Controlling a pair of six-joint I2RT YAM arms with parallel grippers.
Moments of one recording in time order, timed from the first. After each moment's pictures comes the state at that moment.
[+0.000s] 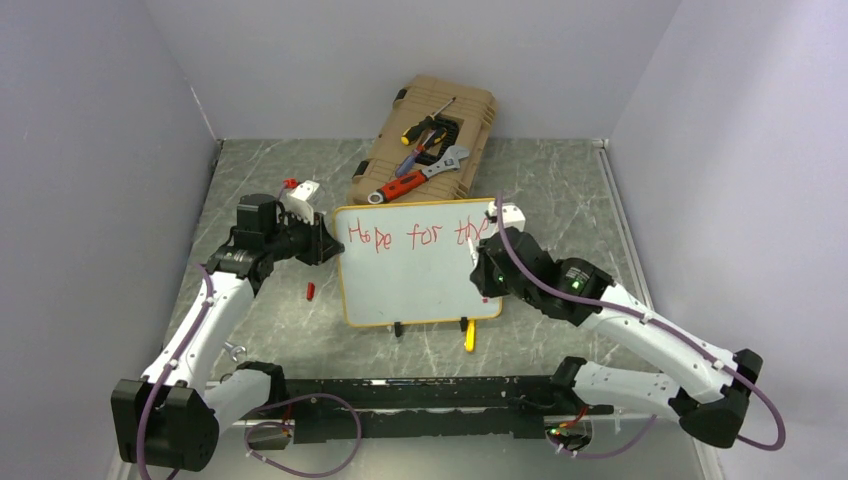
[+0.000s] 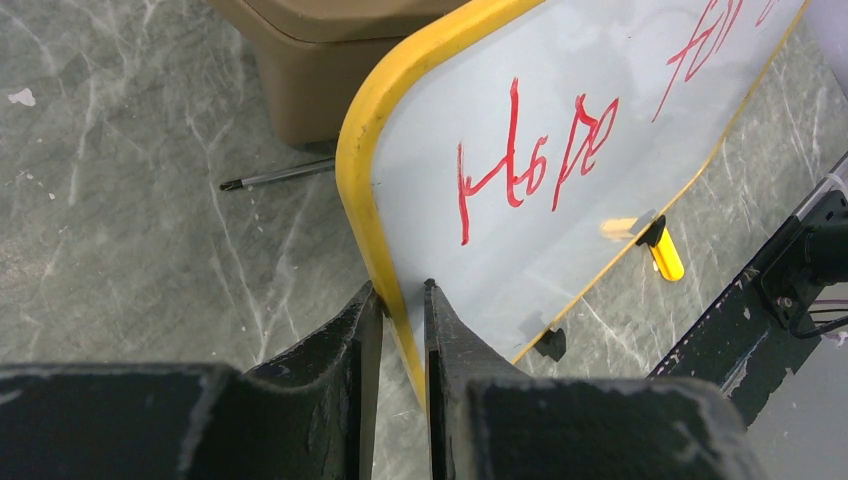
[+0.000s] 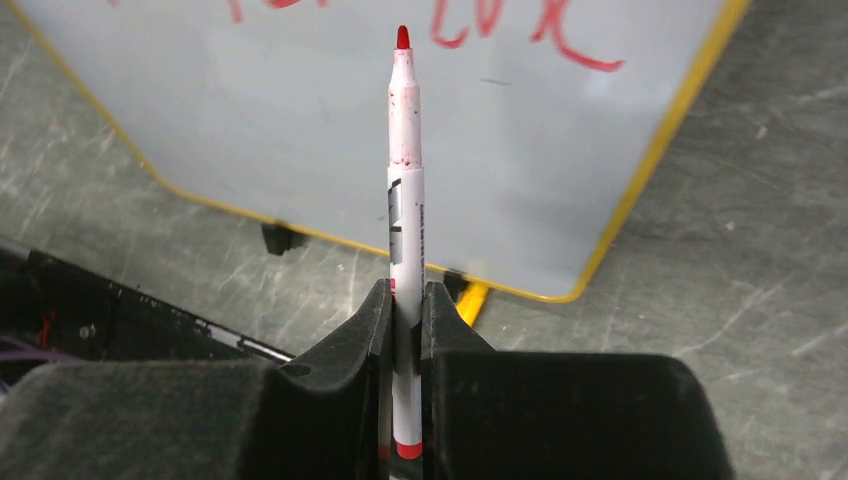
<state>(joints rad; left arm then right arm) -0.14 1.04 0.81 -0.39 0.58 -0.02 0.89 0.98 1.03 -0.81 0.32 0.59</state>
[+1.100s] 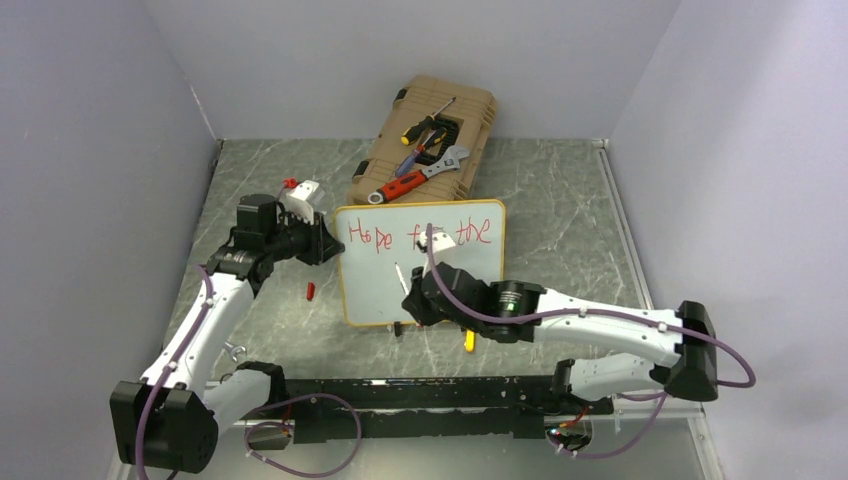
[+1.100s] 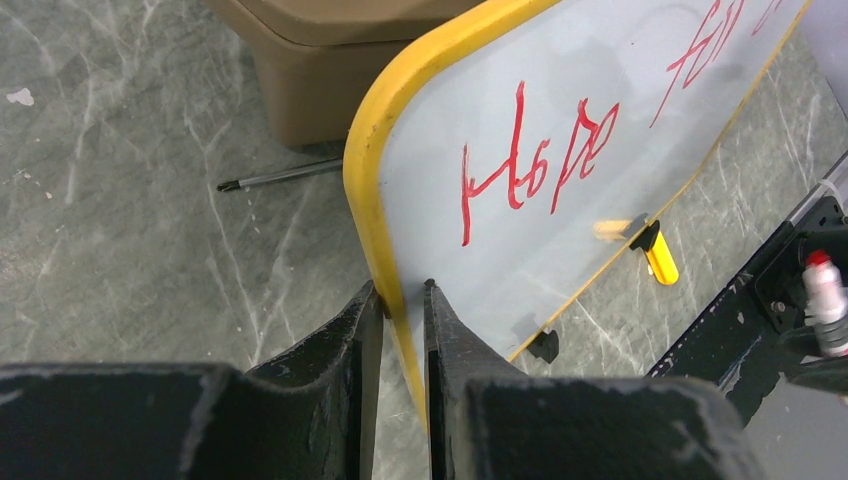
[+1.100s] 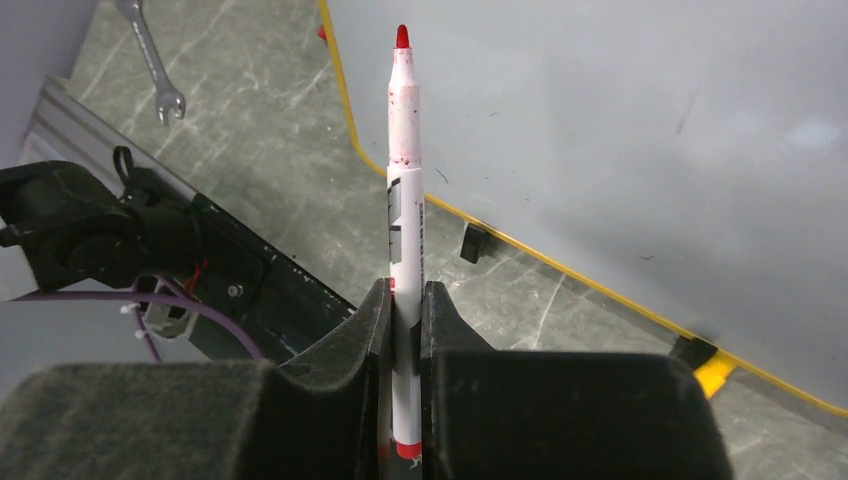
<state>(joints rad) -0.15 1.03 0.81 -0.39 0.58 -0.04 1.25 1.19 1.00 -0.46 0.37 0.73</state>
